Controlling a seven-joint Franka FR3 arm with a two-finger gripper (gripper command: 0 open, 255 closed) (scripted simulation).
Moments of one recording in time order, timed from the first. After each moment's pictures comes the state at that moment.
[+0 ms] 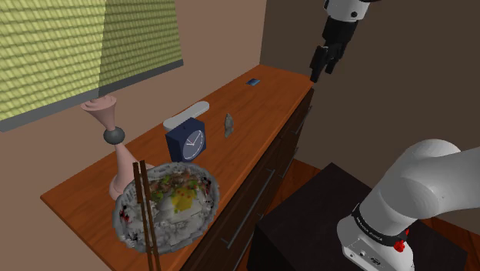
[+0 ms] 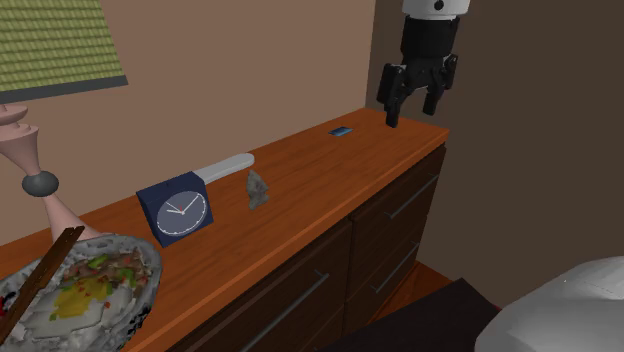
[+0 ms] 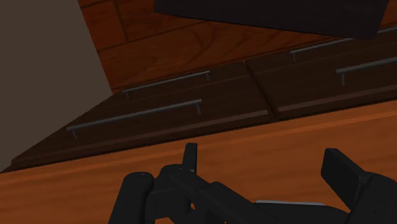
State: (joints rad) arm -0.02 -0.74 -0.06 -2.33 -0.09 1.68 -0.16
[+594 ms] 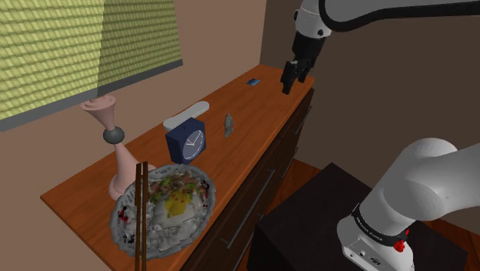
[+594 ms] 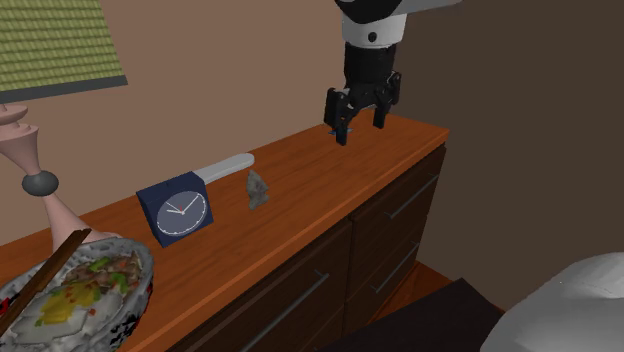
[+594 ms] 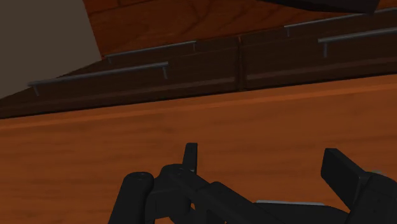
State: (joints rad) arm 0.05 -0.69 0.08 -2.40 -0.06 1.86 -0.06
